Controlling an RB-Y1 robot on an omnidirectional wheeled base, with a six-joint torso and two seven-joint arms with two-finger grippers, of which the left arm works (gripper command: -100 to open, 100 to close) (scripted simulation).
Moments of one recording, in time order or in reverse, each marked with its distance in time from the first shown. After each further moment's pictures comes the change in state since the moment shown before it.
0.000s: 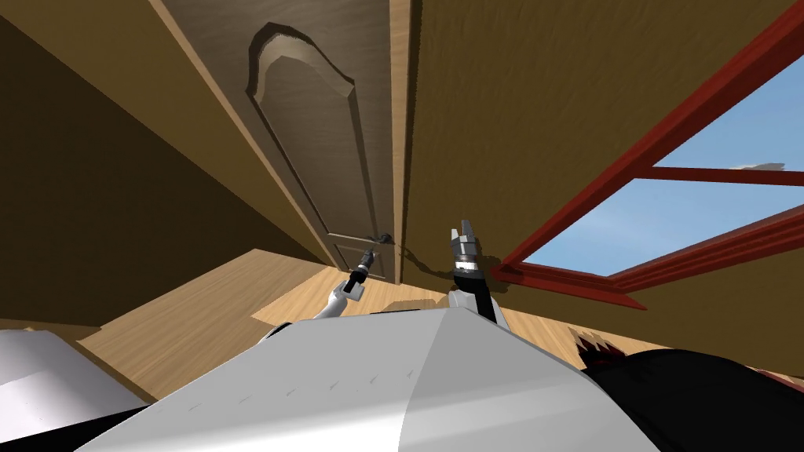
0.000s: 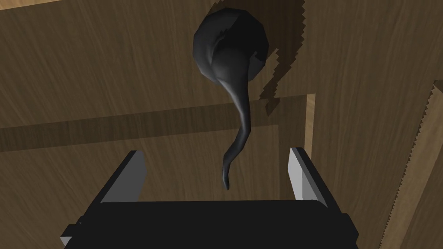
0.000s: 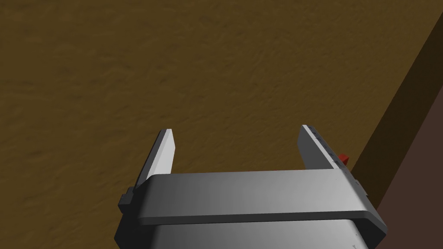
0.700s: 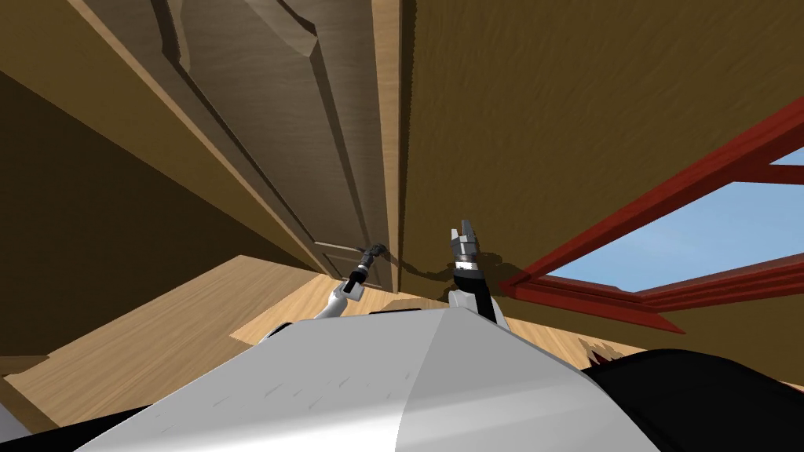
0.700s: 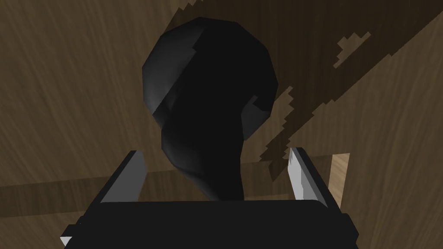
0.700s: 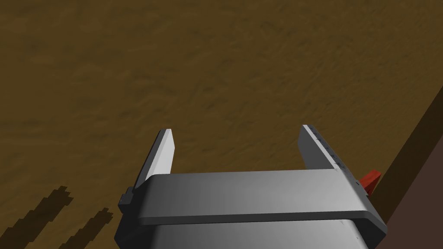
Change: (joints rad) arm -0.003 -0.007 0.016 0.012 0.005 -0.005 -0.013
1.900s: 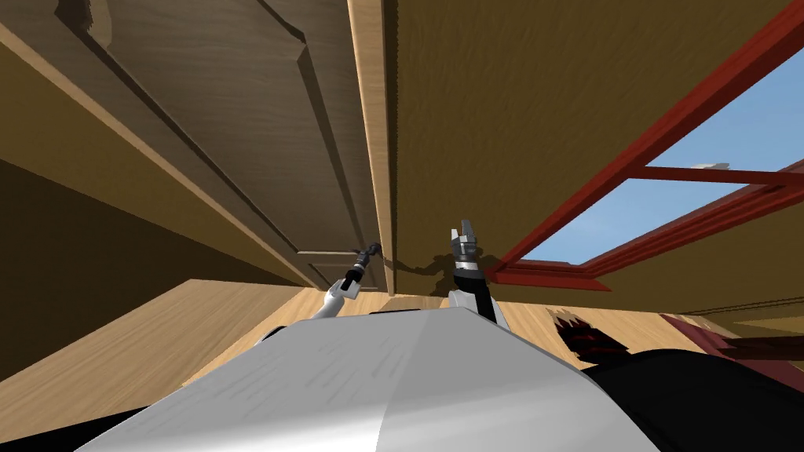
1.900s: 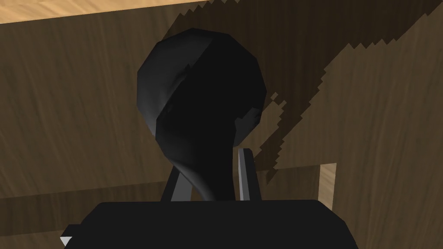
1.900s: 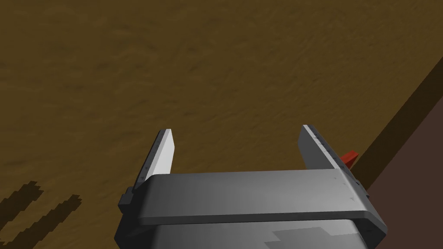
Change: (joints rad) arm 0.008 0.009 0.101 -0.034 -0.112 0.102 0.106
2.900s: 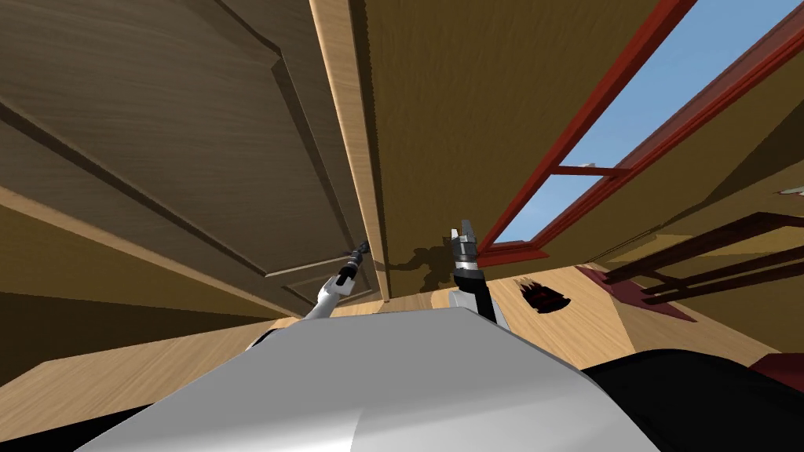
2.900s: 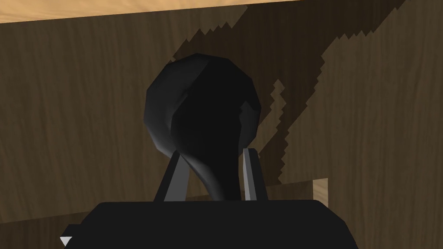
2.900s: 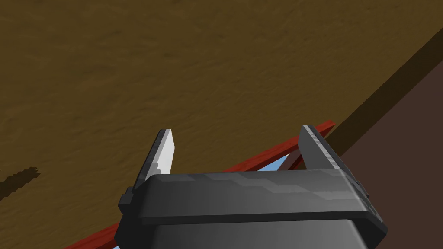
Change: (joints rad) arm -0.017 0.009 0.171 -0.029 -0.193 0.145 0.180
